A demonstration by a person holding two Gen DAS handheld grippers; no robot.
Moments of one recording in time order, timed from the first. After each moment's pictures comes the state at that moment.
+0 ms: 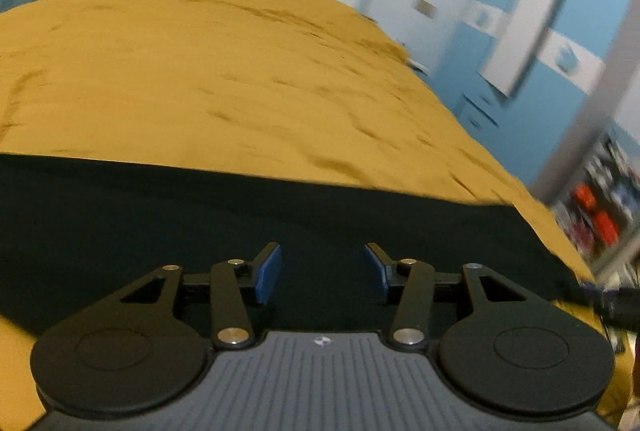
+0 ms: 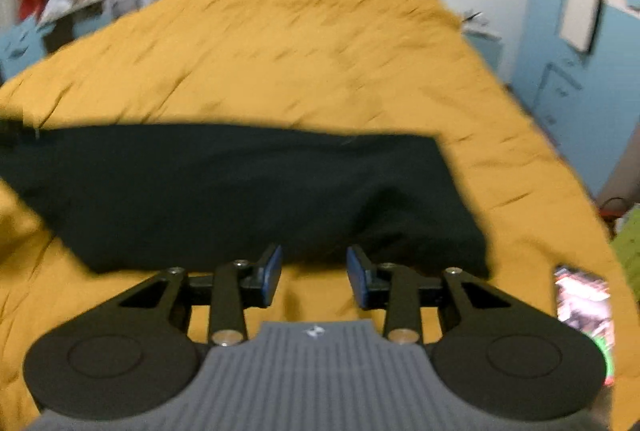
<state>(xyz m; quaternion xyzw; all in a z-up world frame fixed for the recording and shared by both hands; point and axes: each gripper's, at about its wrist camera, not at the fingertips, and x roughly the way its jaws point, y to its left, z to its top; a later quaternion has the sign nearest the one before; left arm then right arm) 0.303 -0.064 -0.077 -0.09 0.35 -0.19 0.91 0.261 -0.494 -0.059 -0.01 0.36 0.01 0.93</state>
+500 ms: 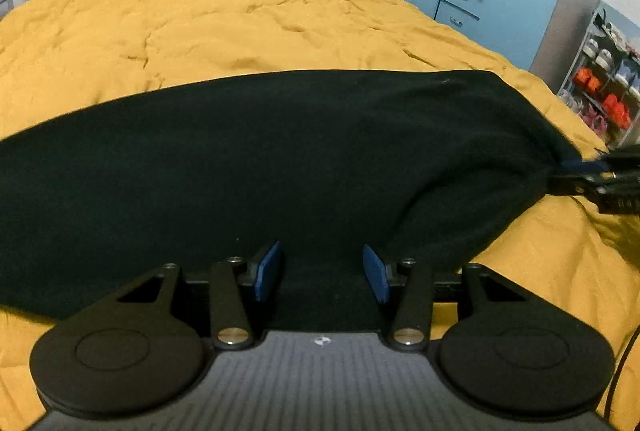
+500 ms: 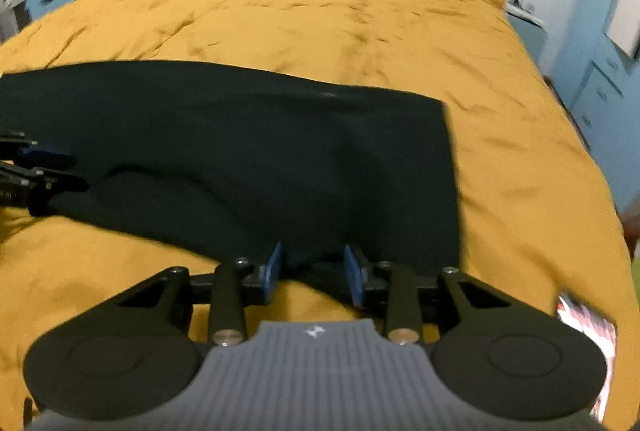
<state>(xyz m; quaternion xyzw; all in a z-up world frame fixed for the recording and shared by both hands) 0.275 -0.143 -0.122 0.03 0.42 -0.21 0.89 0.278 -0.550 -0.104 -0.09 0.43 0.07 0.90</state>
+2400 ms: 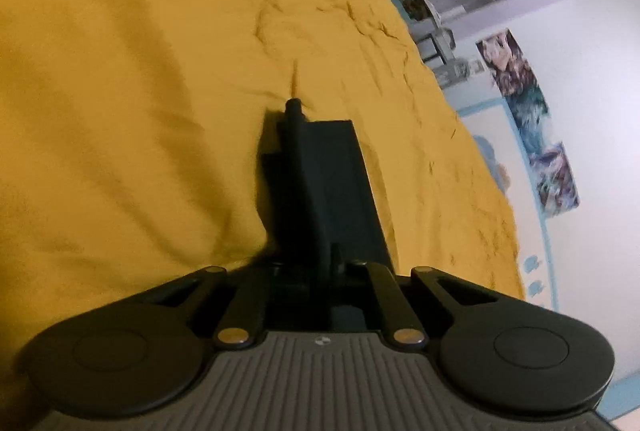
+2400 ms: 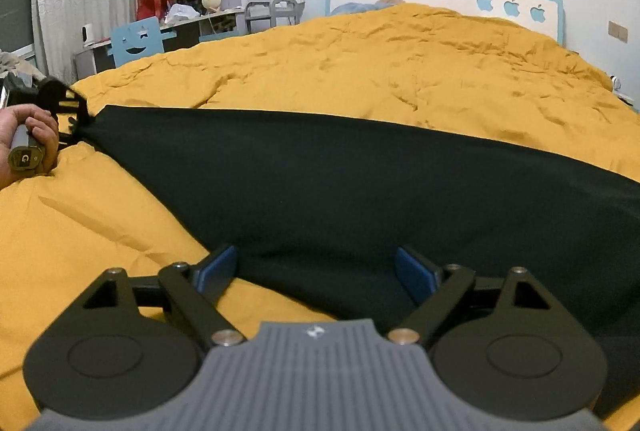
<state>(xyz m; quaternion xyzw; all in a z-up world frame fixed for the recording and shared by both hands) 0.304 0.368 -0.175 -0.57 0.19 0.18 0.78 0.298 -0.202 -0.158 -0.01 0.29 0.21 0.93</state>
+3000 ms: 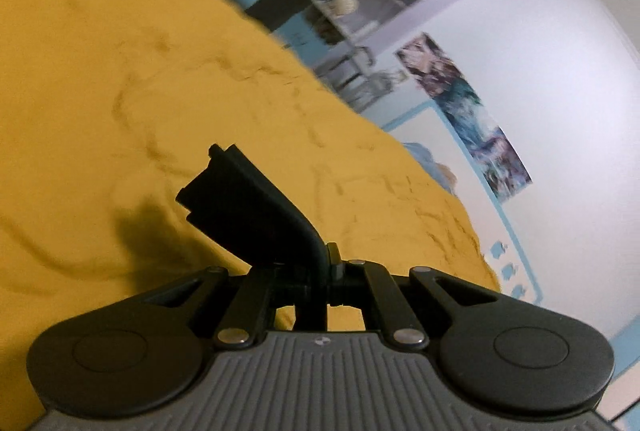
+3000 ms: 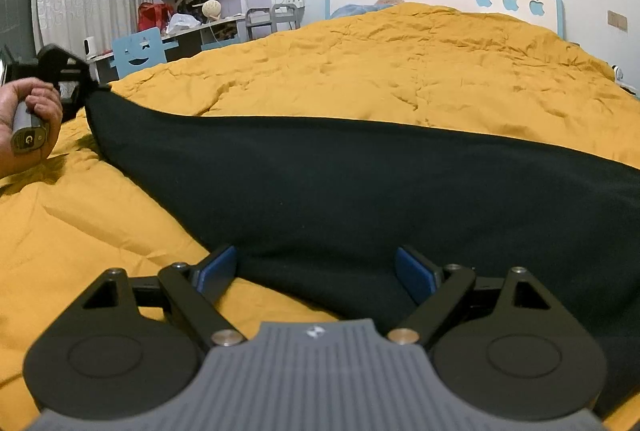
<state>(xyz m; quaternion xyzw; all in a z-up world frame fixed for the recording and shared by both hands) 0.312 0.326 -0.099 -0.45 0.13 0.14 0.87 0.299 -0.212 -0.159 0.01 0.29 0.22 0.93</state>
